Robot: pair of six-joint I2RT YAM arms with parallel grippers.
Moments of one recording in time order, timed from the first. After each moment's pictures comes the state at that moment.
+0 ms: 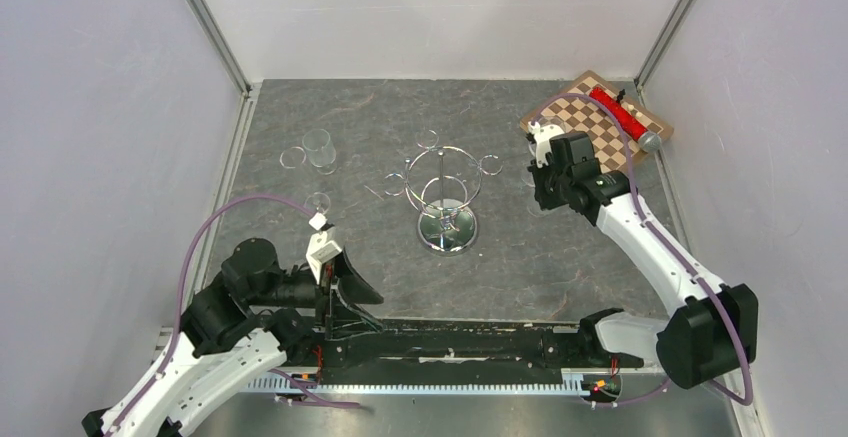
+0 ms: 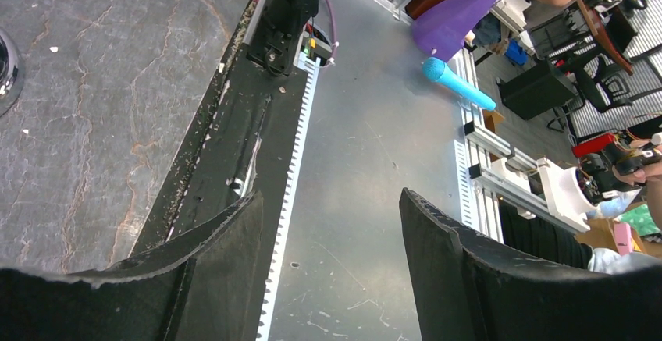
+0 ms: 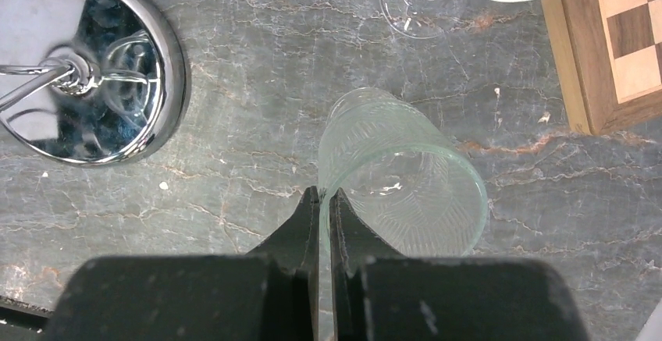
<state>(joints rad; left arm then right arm) -0.77 0.33 0.70 -0.61 0.77 -0.43 0.32 1.21 0.98 -0.62 0.02 -0.03</state>
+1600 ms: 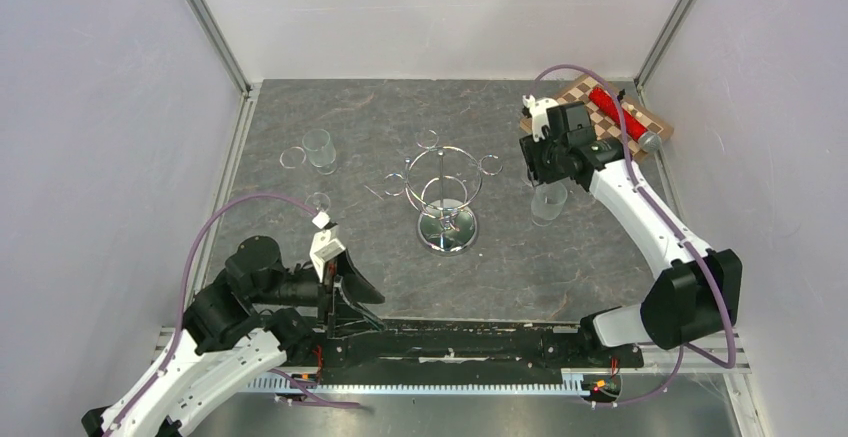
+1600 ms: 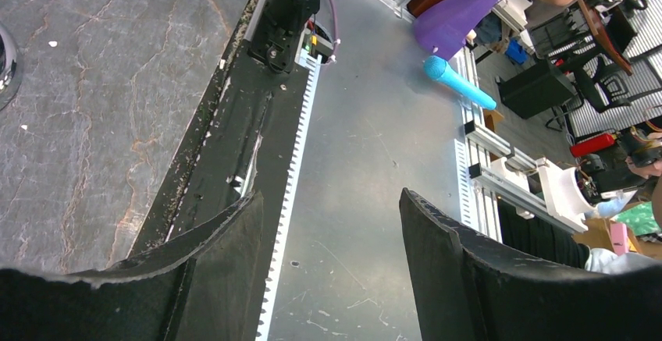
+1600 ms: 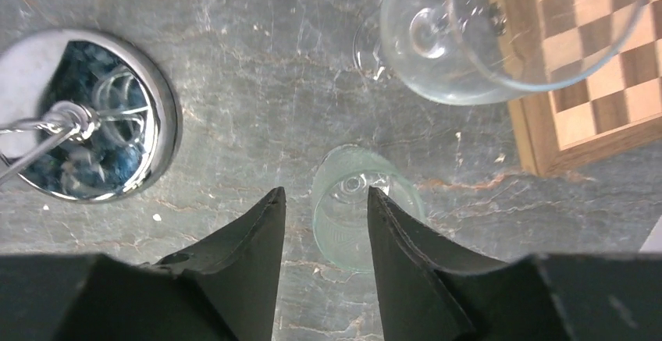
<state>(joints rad) -0.77 0.34 0.70 -0.60 0.77 -0.43 0.28 1.40 1.20 -0.69 0.01 -0.09</state>
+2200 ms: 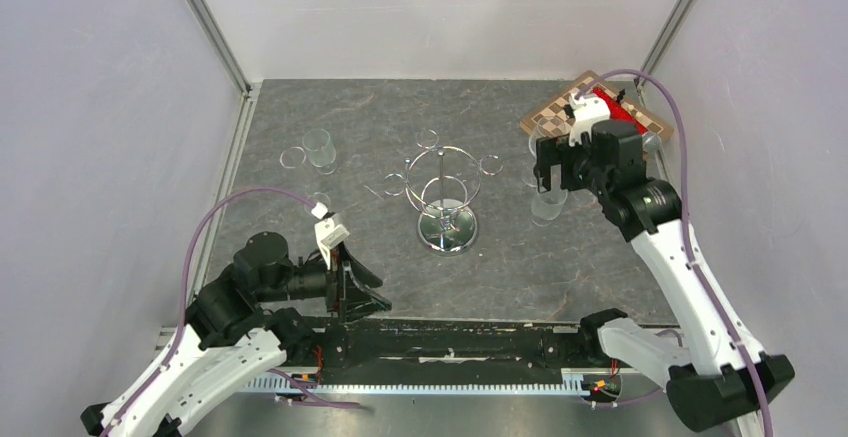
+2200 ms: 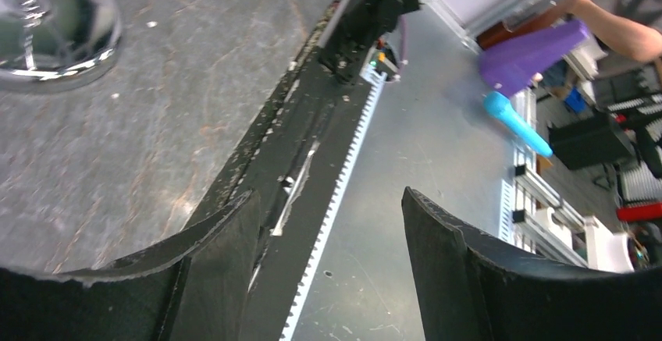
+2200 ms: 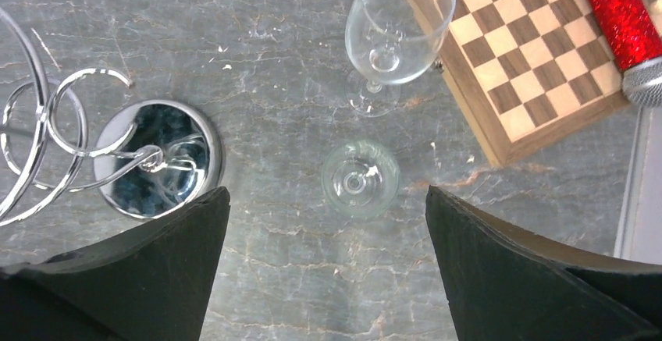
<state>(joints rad) -0.77 0.37 0.70 -0.63 0.60 -0.44 0.28 1.05 1.16 -0.68 0.05 0.01</state>
